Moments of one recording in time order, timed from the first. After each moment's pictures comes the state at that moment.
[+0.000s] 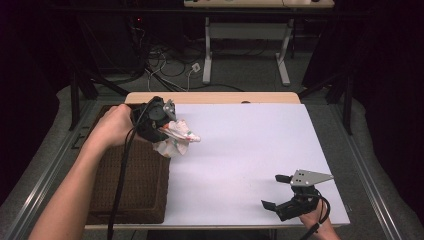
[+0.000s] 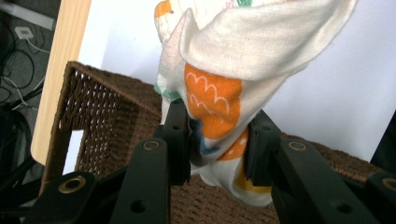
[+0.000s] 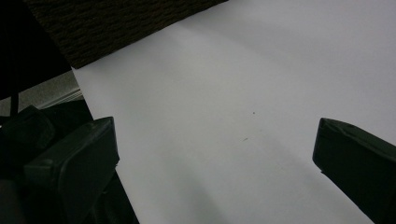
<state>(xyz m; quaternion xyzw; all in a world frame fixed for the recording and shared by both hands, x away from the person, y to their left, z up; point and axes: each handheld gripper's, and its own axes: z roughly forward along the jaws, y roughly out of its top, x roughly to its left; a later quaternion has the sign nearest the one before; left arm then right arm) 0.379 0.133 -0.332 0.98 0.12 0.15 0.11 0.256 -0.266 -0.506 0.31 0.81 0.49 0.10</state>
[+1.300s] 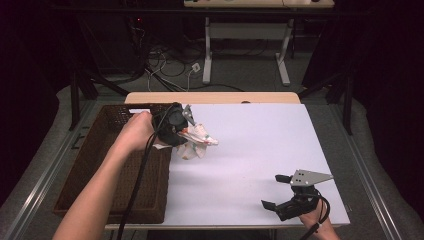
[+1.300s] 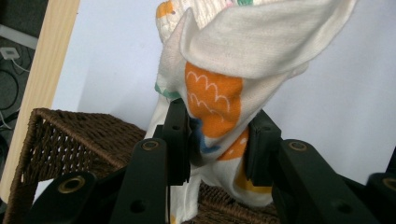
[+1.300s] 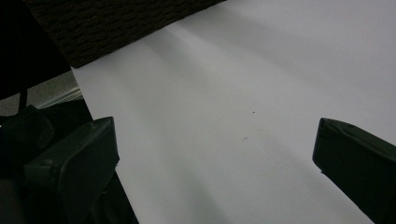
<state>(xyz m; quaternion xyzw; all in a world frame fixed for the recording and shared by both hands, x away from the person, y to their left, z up) 0.388 0.098 -0.361 0.97 0.12 0.13 0.14 0.257 -0.266 -0.506 0.31 0.81 0.49 0.10</state>
